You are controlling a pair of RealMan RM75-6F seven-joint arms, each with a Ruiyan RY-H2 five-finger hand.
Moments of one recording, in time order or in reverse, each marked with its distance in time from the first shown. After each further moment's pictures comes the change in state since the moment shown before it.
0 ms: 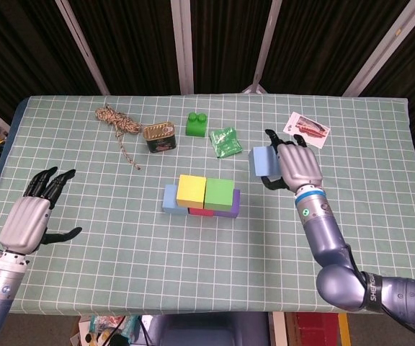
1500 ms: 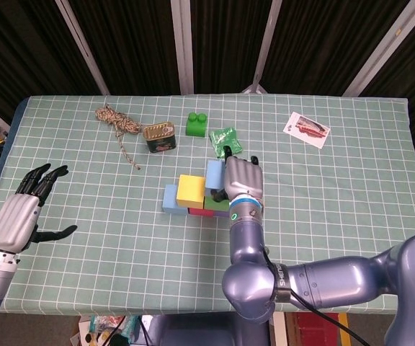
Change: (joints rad) left arm 0.010 0.063 -0.010 0.003 0.024 -0.012 -0.165; right arm 0.393 -0.330 0.267 0.109 0.610 0.438 -0.144
